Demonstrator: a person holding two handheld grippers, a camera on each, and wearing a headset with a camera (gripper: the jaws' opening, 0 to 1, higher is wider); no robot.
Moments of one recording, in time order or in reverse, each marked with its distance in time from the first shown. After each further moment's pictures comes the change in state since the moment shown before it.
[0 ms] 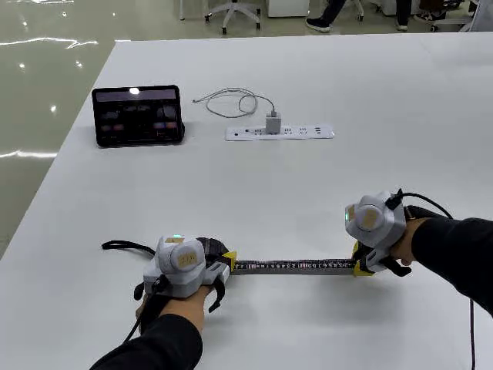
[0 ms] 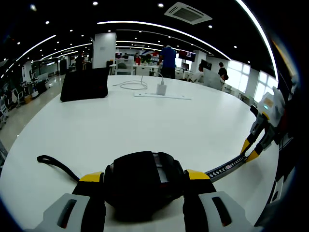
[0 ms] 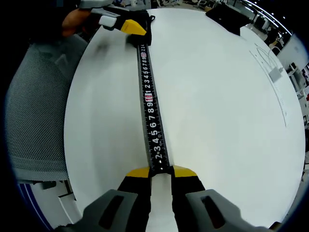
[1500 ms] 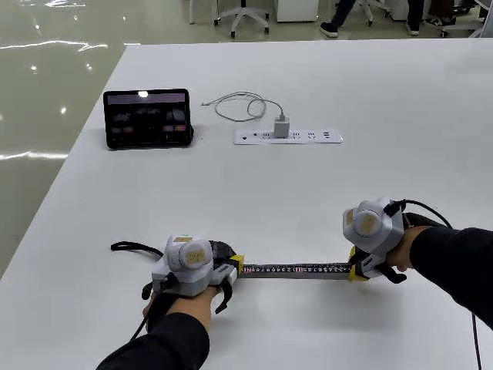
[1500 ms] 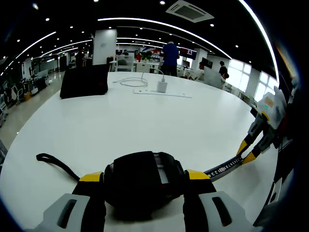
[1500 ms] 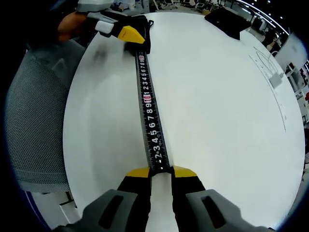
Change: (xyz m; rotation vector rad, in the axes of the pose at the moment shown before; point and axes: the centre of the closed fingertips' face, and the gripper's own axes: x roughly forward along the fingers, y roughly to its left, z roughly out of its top) left arm 0.000 0.000 -0.001 -0.010 0.027 -0.001; right arm 0.005 0.001 0.024 0.000 -0.032 -0.009
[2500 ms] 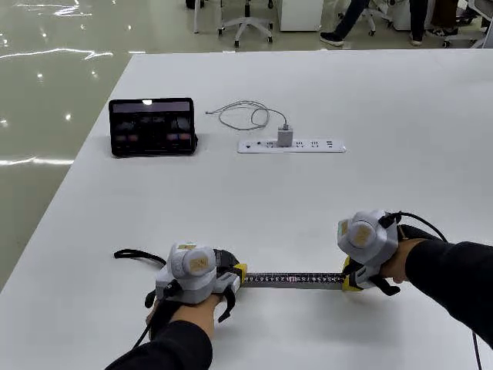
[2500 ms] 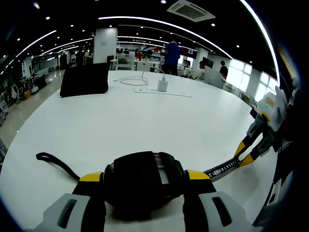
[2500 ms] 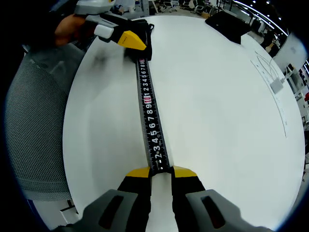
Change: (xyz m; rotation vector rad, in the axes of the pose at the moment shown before) left arm 0.000 0.000 -0.001 -0.008 0.011 0.001; right arm 0.006 0.004 0.017 0.000 -0.037 -0.006
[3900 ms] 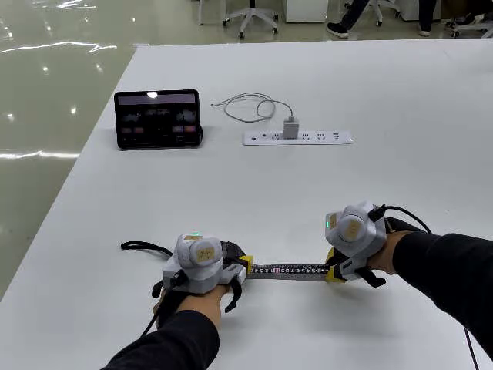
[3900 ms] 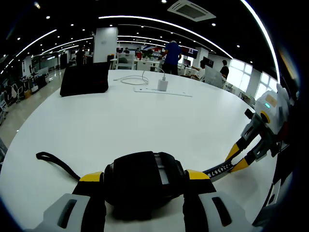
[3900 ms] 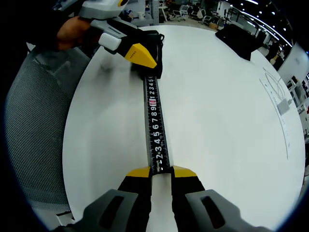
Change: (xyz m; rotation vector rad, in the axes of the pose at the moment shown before) left arm 0.001 0.000 0.000 -0.003 0.008 0.000; right arm 0.014 0.008 0.041 -0.069 -0.075 0.018
